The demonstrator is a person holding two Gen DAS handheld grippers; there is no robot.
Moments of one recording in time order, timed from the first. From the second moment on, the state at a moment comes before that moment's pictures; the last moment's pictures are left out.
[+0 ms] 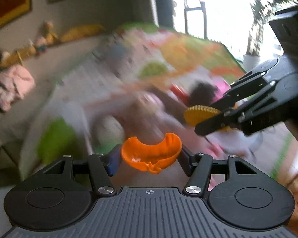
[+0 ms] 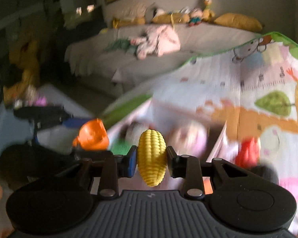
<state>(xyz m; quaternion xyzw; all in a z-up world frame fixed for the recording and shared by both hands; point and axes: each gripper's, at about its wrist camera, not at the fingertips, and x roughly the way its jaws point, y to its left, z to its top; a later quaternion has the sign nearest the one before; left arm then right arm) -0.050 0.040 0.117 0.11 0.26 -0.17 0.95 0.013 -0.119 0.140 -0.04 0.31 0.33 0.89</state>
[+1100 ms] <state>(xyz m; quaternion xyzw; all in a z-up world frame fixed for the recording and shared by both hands) -0.037 -0.002 0.104 0.08 0.28 -0.23 0.93 0.010 -0.213 0.036 -0.03 0.34 0.29 0.89</state>
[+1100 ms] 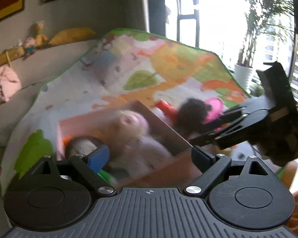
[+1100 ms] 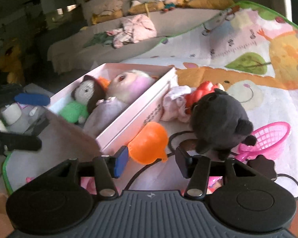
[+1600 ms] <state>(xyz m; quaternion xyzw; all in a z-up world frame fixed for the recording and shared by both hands) -0.065 -0.019 0.072 0.06 0.34 -0.21 0.91 -0.005 -0.175 0.023 -0.17 0.30 0.28 0.90</state>
